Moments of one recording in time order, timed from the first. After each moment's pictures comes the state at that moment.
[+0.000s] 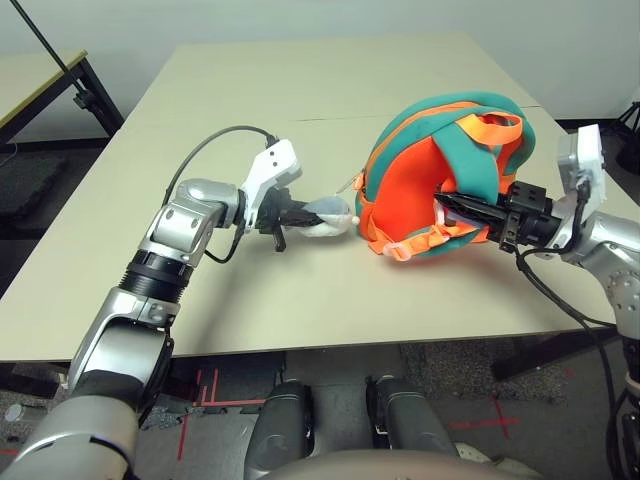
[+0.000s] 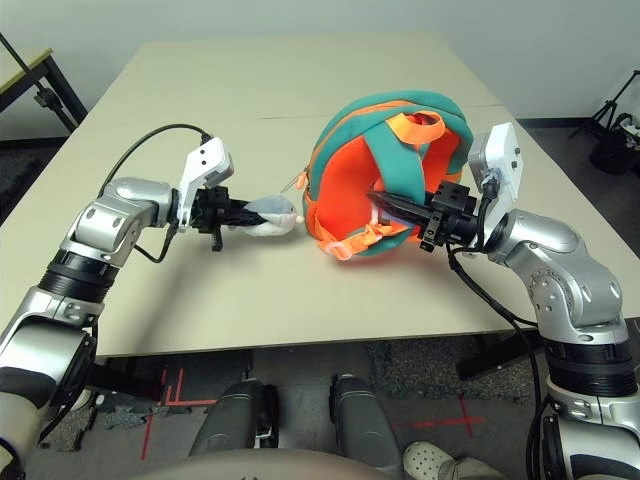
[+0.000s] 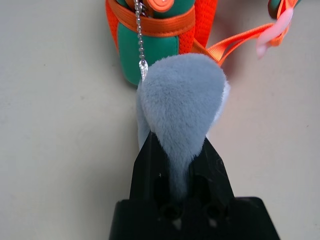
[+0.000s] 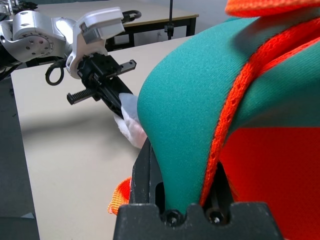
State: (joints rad) left arm -0.74 0.55 -0.27 0.26 -0.20 0.53 -1.14; right arm -0.30 -0.68 -0.17 -0.24 0.68 0.49 0.95
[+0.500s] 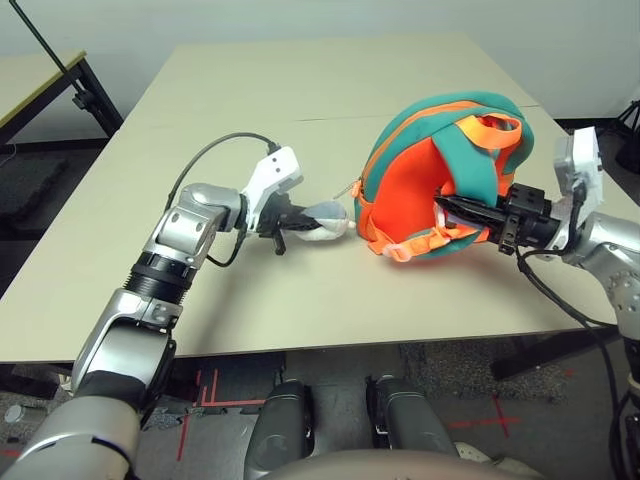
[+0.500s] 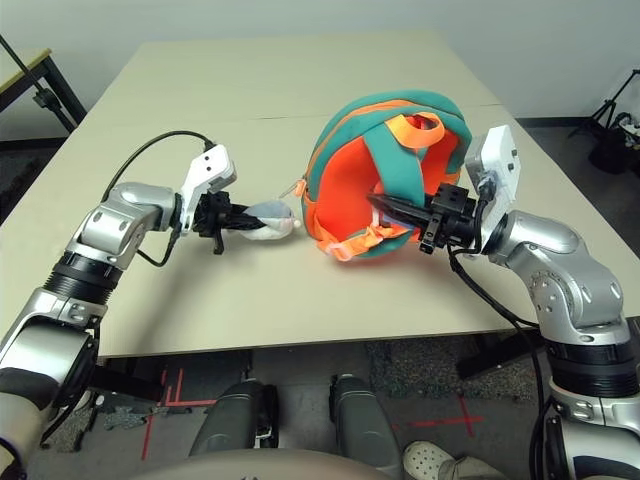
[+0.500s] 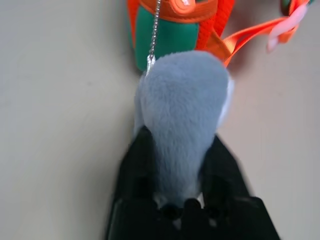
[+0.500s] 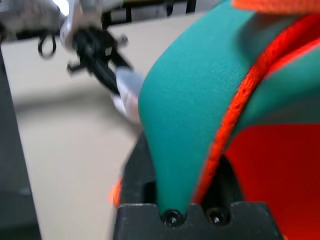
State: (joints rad) left arm -0.74 0.58 -0.21 0.25 -0.24 0.62 -1.15; right arm -0.29 -0.78 -0.16 -0.25 0.65 0.52 1.00
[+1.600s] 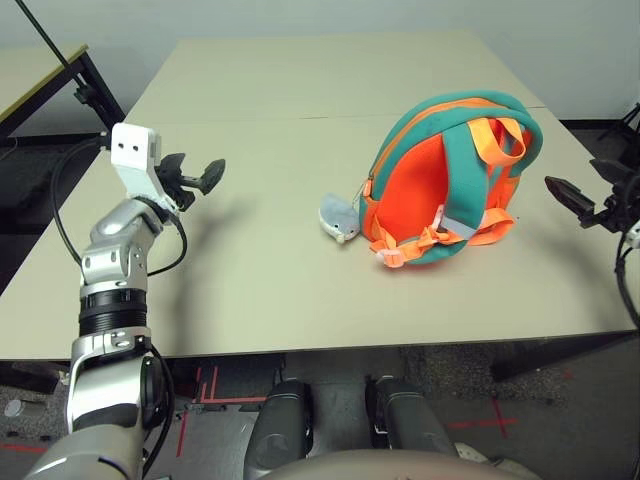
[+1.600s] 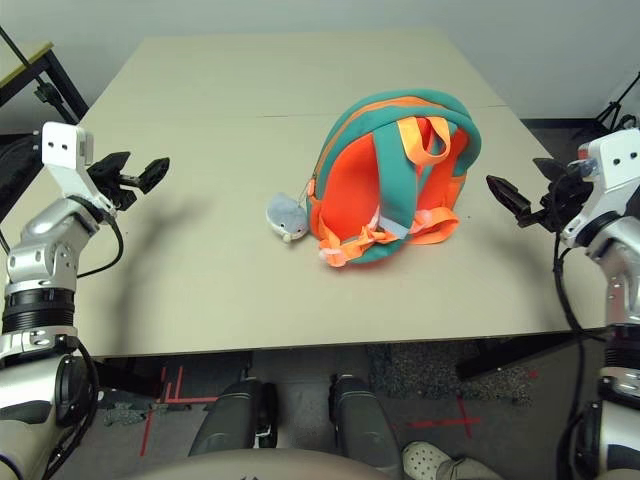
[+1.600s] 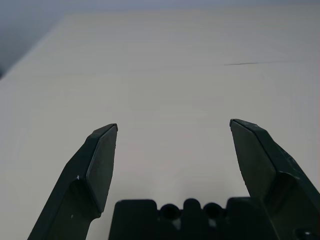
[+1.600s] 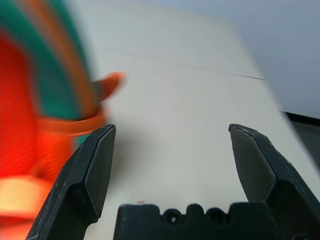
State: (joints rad) left arm -0.52 0.46 0.38 0.49 -0.26 0.14 -0.35; right arm -0.38 -0.74 -0.41 0.48 0.35 0.08 0.59
